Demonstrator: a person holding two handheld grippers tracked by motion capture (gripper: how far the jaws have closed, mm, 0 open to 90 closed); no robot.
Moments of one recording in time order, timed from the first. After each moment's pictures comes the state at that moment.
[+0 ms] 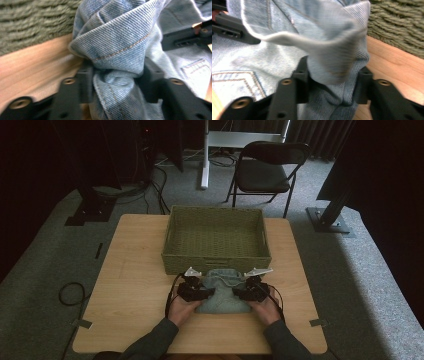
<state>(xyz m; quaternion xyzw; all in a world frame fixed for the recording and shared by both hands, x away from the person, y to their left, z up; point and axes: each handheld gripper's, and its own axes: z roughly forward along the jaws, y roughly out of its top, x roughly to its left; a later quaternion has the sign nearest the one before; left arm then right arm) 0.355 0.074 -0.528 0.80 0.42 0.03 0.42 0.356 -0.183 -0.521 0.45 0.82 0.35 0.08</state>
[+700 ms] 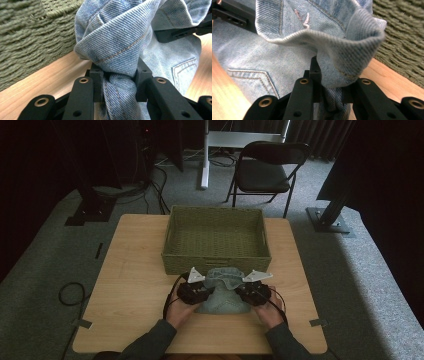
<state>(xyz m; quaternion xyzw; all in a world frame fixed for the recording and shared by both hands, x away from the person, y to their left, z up) 0.333 0.070 -0.498 0.82 0.37 0.11 0.42 0.329 -0.176 -0.495 0.39 0.84 0.35 0.16</state>
